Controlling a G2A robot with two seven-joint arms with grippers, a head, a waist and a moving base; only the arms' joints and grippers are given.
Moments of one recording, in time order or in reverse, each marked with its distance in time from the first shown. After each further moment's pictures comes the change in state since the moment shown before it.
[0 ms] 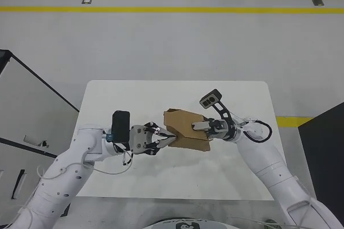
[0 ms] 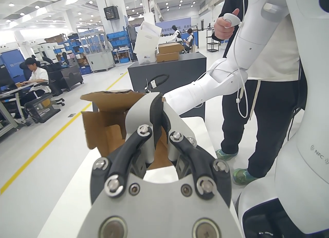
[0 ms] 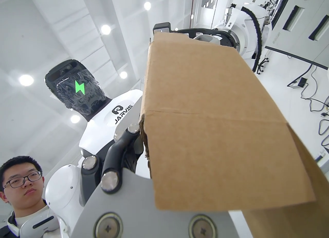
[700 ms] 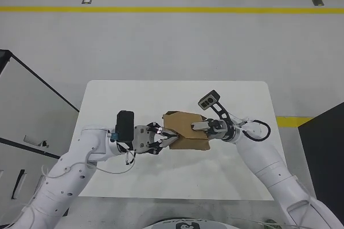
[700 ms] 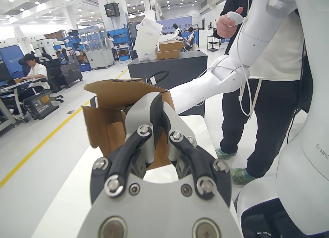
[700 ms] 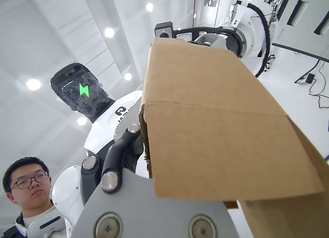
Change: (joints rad) left arm -0.012 -0.014 0.033 0.032 0.021 0.022 0.011; right arm 0.008 0.005 -0.028 0.017 0.021 0.023 0.000
